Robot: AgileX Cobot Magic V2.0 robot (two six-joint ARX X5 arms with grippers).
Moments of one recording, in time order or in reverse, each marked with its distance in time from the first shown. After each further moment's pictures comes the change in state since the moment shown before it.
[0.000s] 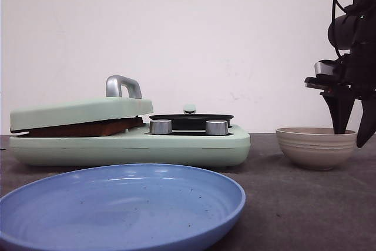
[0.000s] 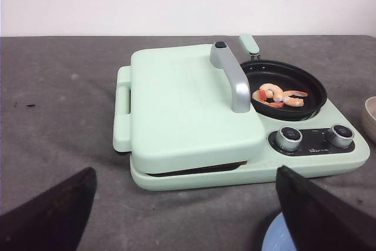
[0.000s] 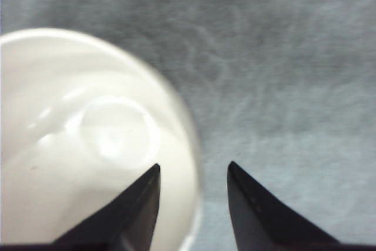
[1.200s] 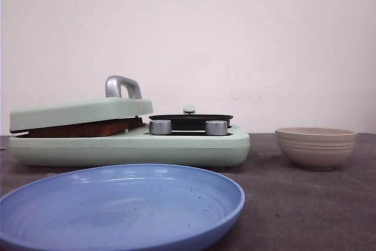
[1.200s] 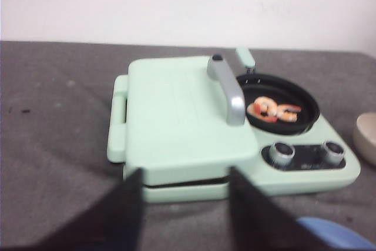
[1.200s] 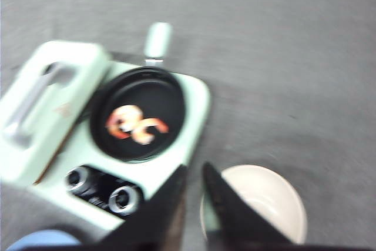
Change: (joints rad) left arm 0.000 0.000 0.000 0.050 0.001 -0.045; right arm 0.103 -0.576 0.024 0.127 -0.193 -0.053
